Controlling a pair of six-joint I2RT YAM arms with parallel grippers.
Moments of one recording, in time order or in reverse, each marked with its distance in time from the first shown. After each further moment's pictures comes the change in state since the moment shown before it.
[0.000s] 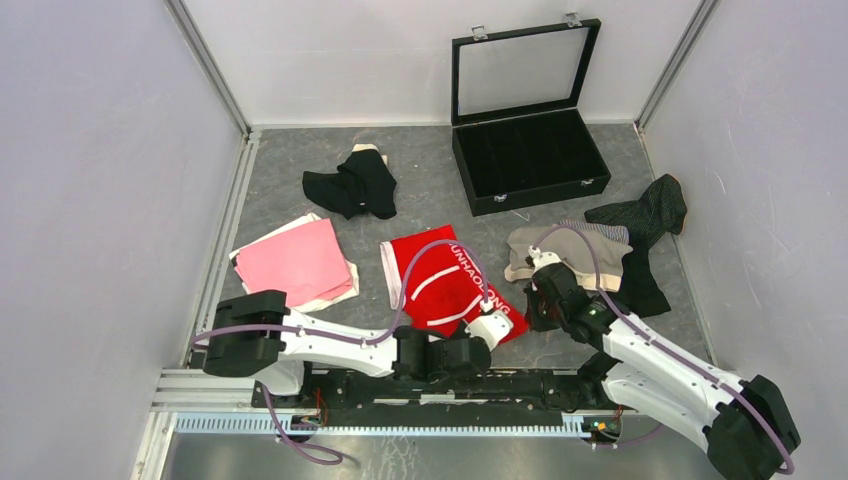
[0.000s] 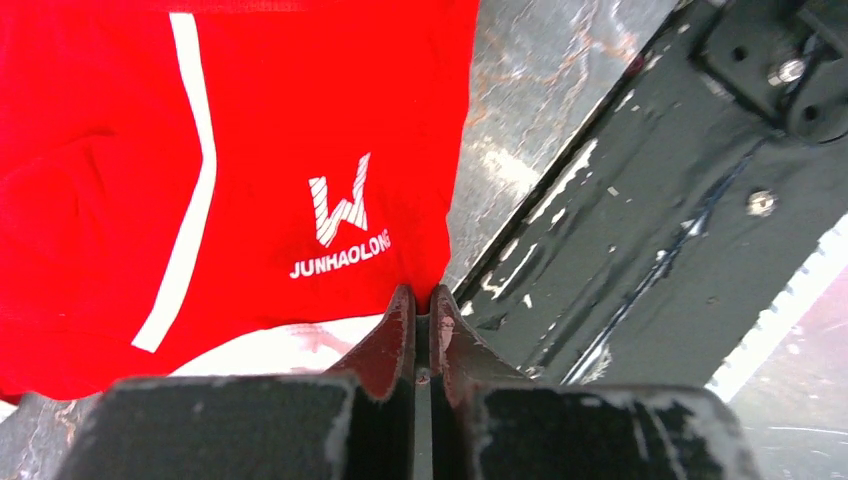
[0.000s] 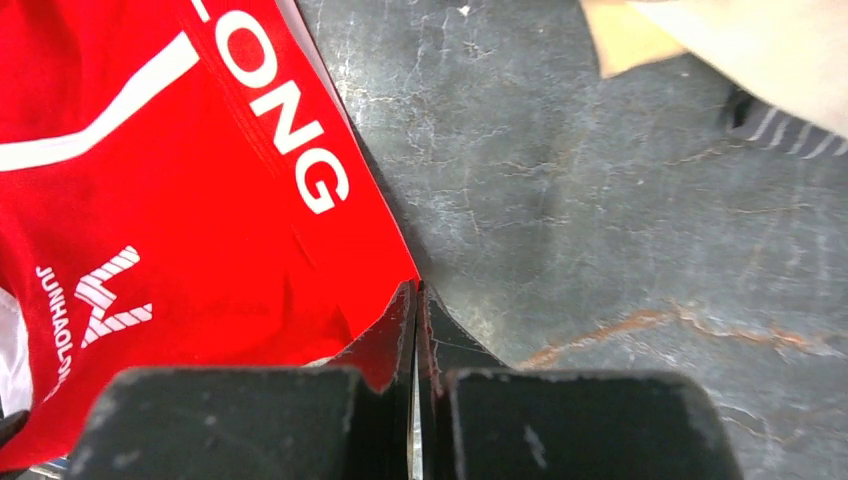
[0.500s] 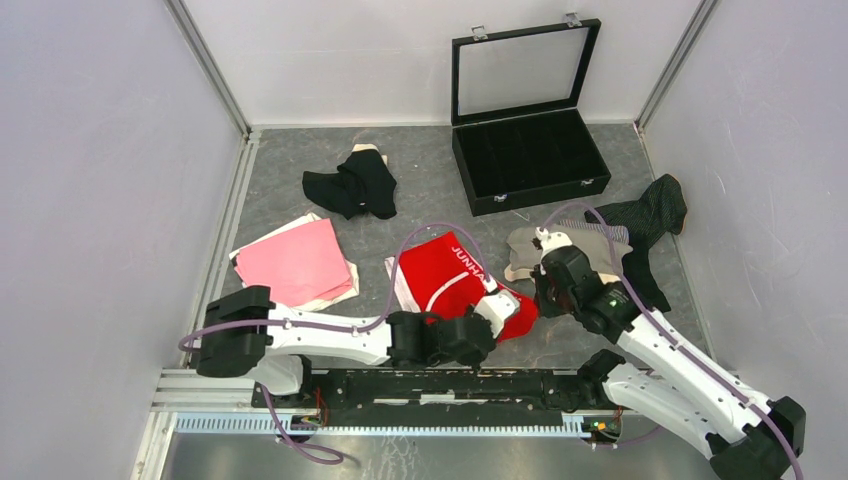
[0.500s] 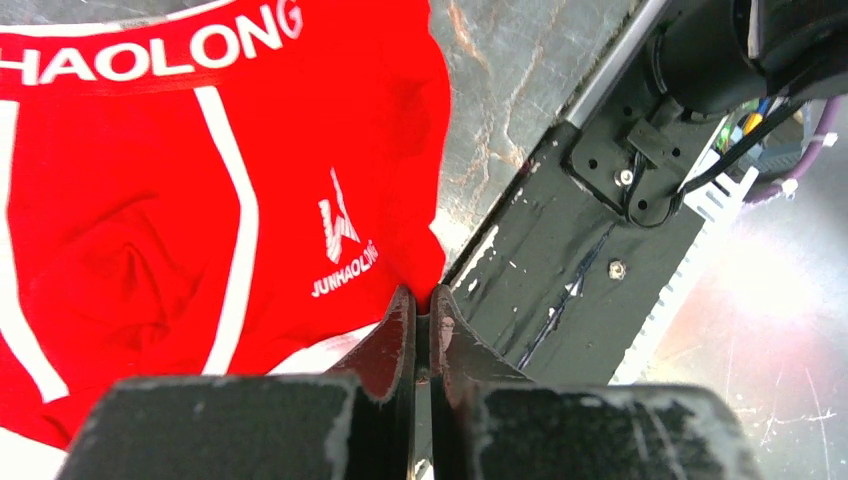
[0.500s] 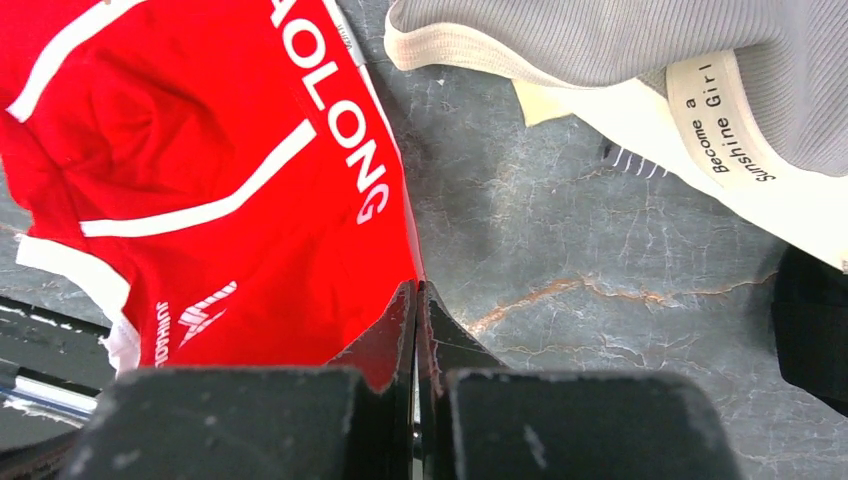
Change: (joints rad) left arm 0.064 -0.045 0.053 0.100 0.124 0.001; right arm 0.000 -0.060 0.253 -0.272 0.083 -0.074
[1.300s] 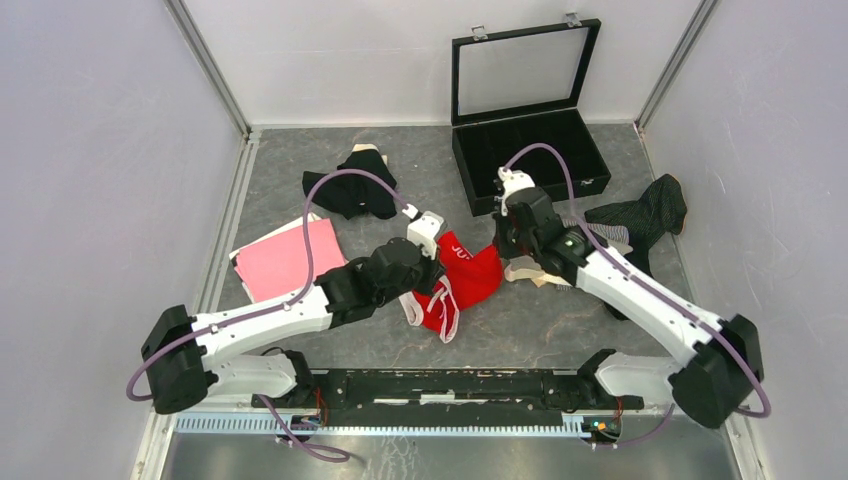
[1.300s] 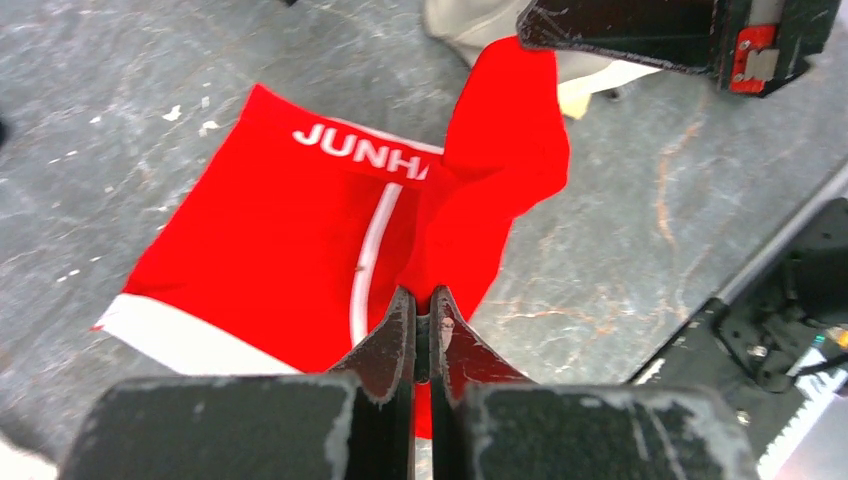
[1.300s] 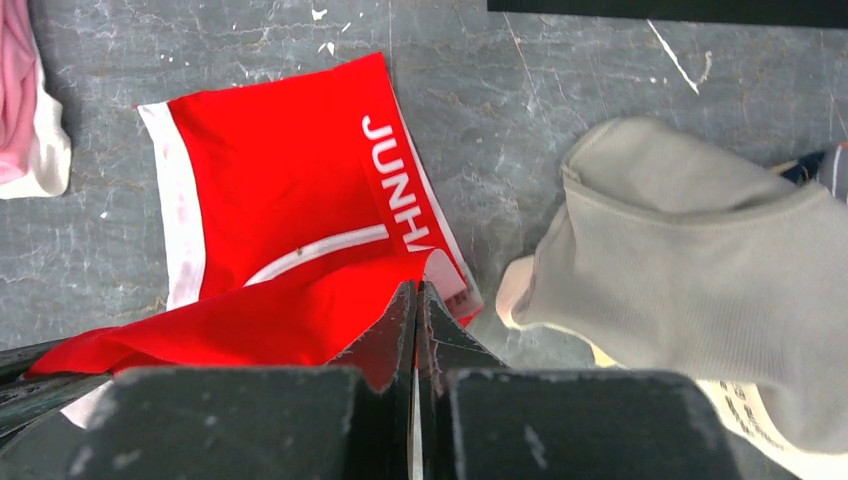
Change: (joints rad) left arm 0.425 -0.330 -0.109 -0.018 0.080 0.095; right arm 0.000 0.397 0.339 0.254 -0.007 -0.023
